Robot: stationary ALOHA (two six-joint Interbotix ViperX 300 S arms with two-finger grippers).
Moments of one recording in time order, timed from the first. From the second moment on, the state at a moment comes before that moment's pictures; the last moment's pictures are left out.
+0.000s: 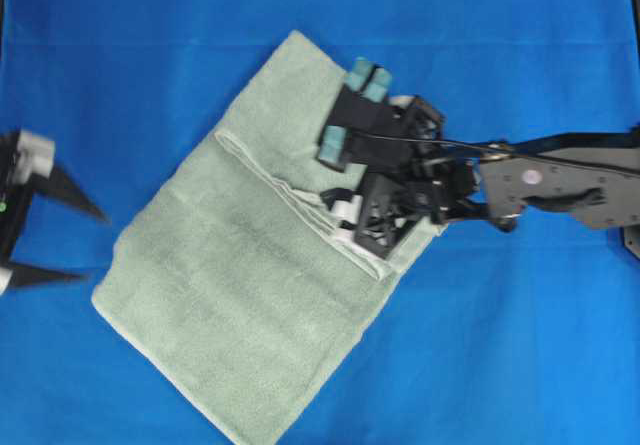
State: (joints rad) left arm -0.35 -0.95 1.16 0.00 0.25 0.12; right arm 0.10 -0.04 0.42 -0.53 0.61 0.90
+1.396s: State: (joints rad) left arm -0.48 0.08 0.79 -0.03 0.21 0.45; right arm 0.09 -0.16 0.57 -0.53 0.58 0.95
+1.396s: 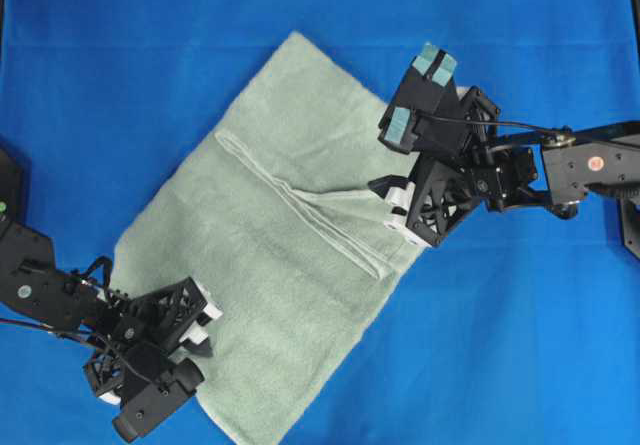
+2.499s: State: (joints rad) left arm 0.07 0.02 0.28 0.00 0.64 0.96; right arm 0.19 -0.47 0.79 -0.53 0.67 0.95
